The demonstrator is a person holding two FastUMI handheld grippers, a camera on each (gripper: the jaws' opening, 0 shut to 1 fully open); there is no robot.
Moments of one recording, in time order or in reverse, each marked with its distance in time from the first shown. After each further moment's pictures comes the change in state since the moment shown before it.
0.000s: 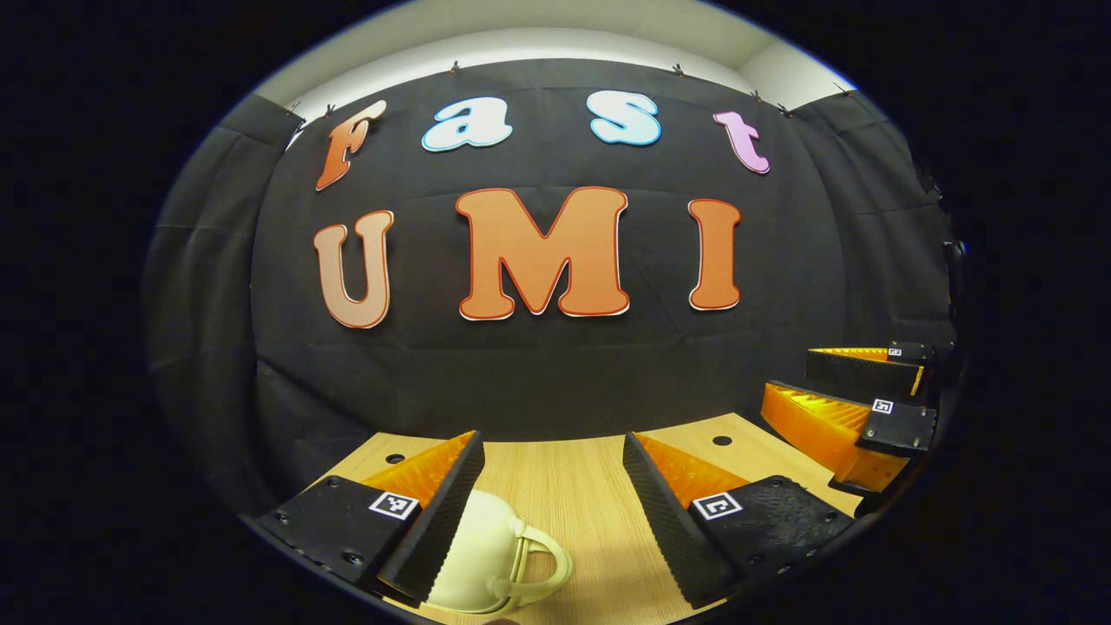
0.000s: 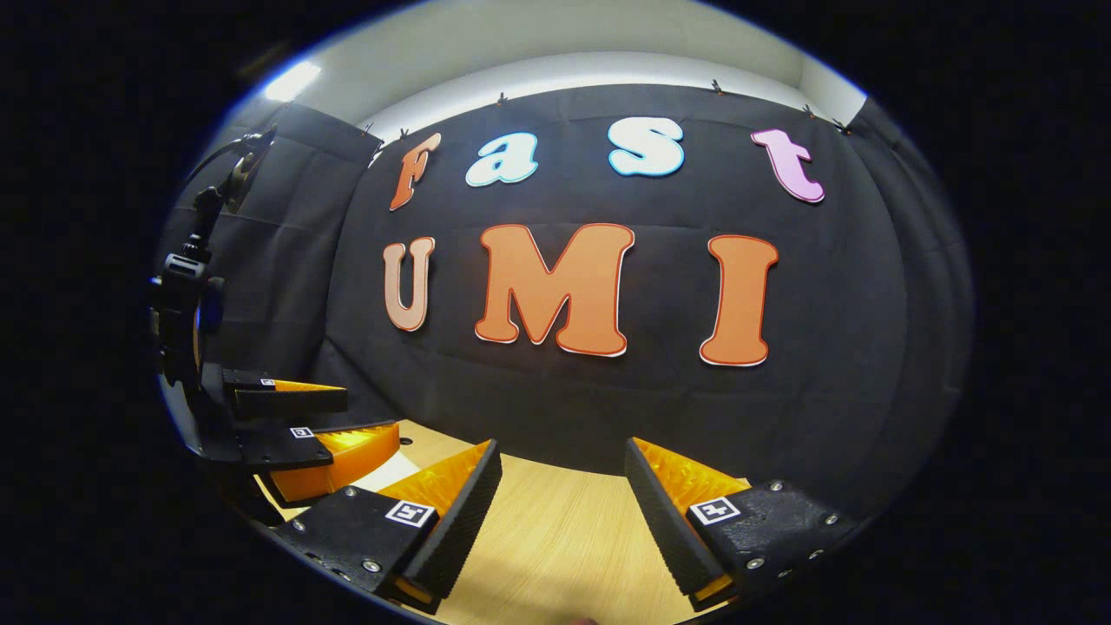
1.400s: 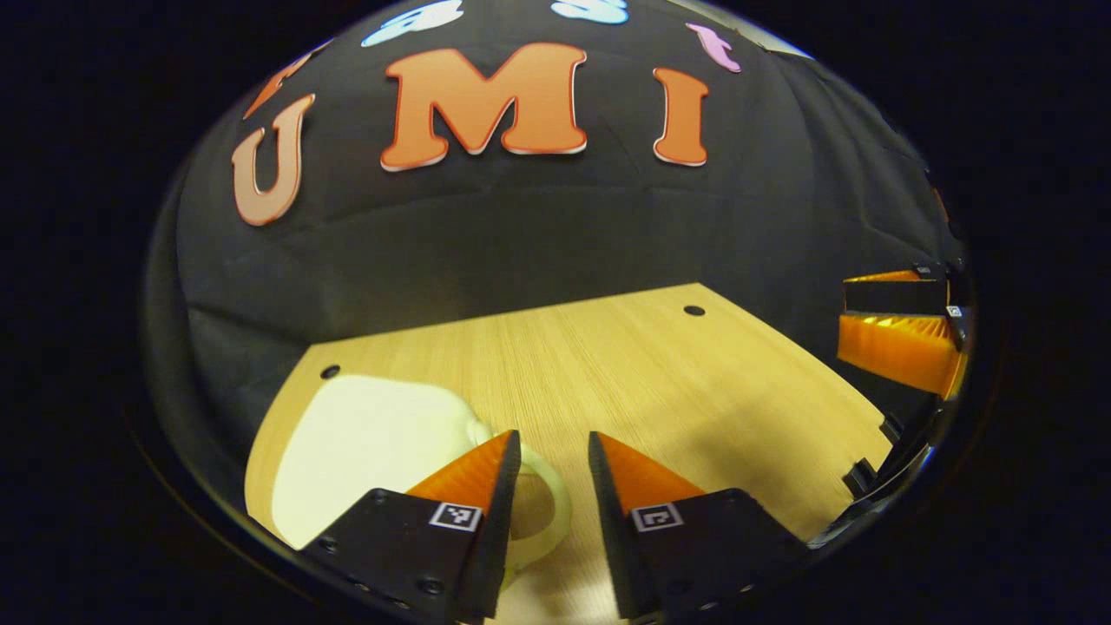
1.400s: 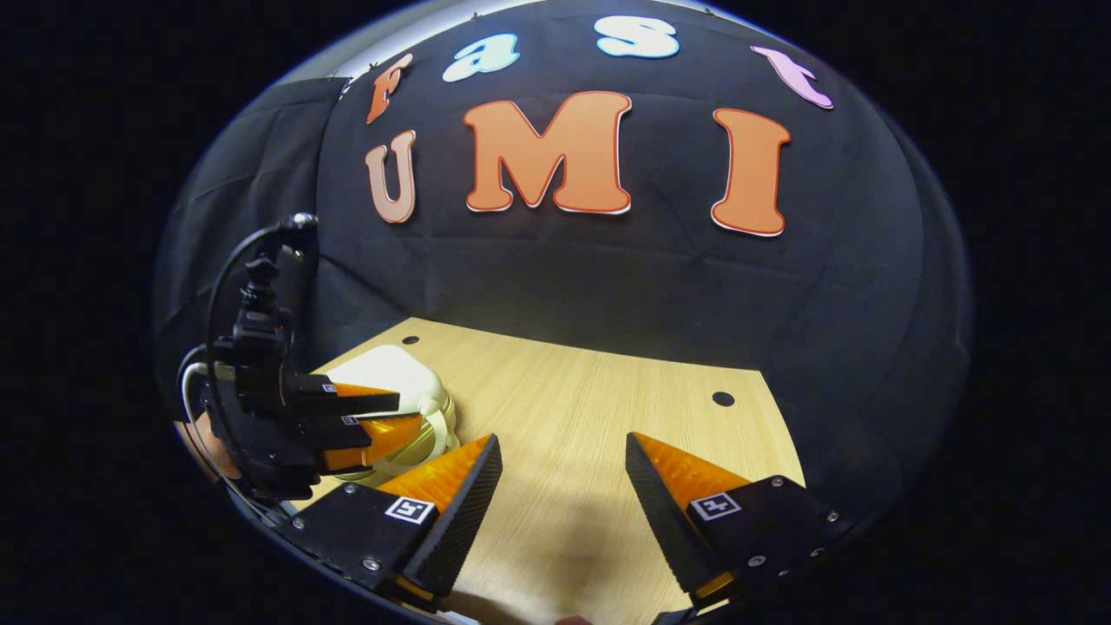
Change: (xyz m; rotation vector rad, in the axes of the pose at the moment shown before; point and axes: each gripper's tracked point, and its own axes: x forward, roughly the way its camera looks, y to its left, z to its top) left arm 0.056 -0.003 -0.144 0.079 0.366 -0.191; right arm -0.014 0.003 -0.102 0.037 0.425 0.035
